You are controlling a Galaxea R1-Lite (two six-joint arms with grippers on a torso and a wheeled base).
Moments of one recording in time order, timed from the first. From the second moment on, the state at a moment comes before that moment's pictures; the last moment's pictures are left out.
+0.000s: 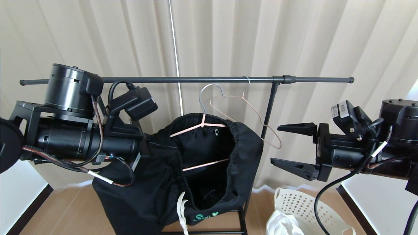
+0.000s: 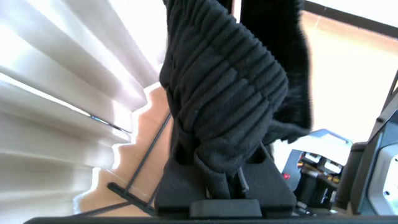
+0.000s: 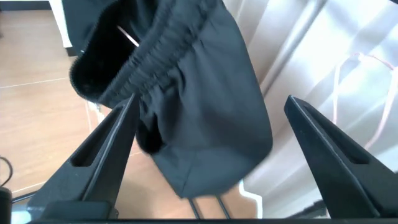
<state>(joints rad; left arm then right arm) -0.41 1.55 -1.04 0.08 -0.49 0.47 0.27 1.59 -0.64 -0.68 0.77 -0.33</state>
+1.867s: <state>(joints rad) -0.38 1.37 -0.94 0.05 -0.48 0.41 0.31 1.90 -0.74 -0.77 0.44 -0.27</state>
